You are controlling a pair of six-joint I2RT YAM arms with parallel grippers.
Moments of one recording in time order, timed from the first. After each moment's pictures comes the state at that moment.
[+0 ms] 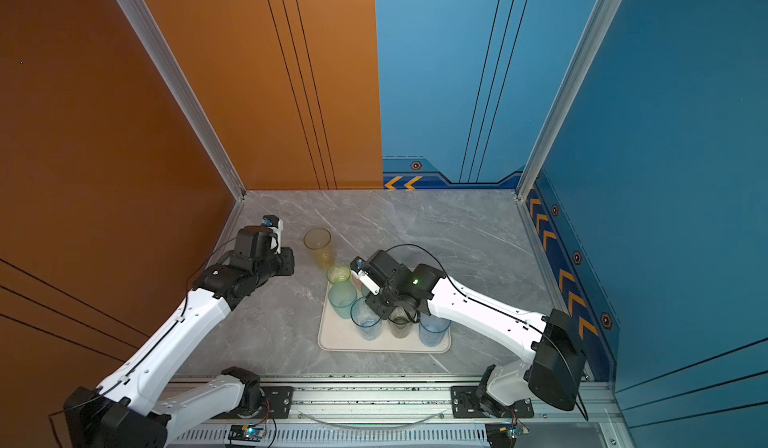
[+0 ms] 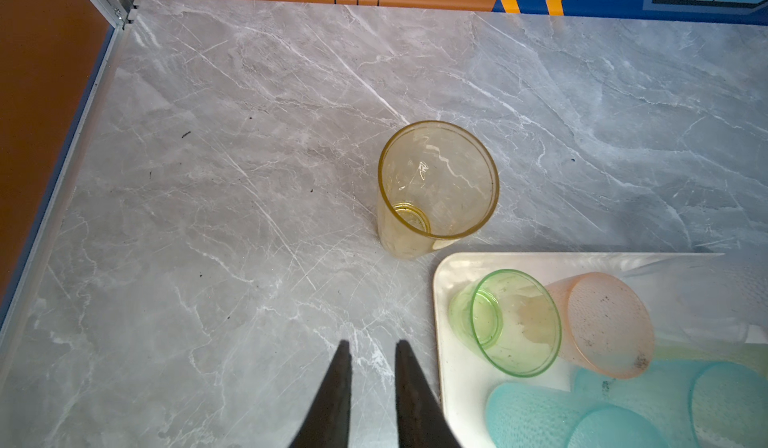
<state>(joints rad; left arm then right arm) -0.29 1.08 0.96 -0.62 -0.15 -0.26 0.96 1.41 1.19 -0.77 0.04 0.02</state>
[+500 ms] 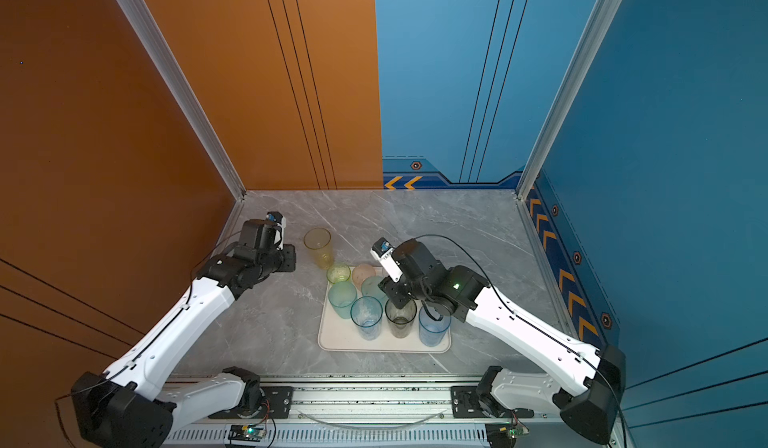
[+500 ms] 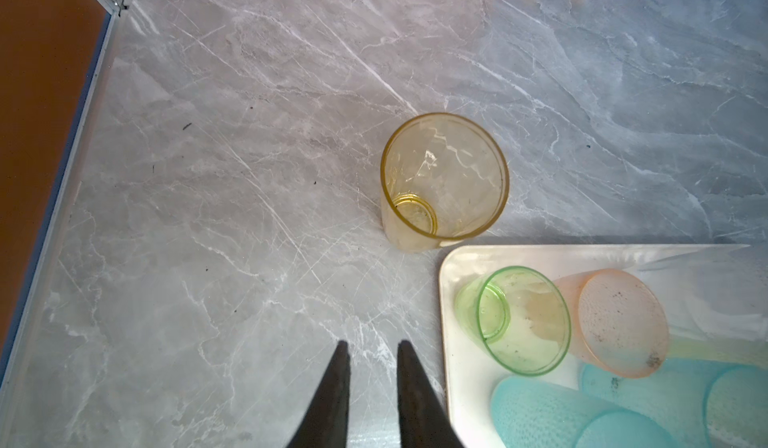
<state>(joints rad) -0.29 1.18 1.07 -0.69 -0.16 -0.24 0.83 1.17 1.15 -0.73 0.03 0.07</state>
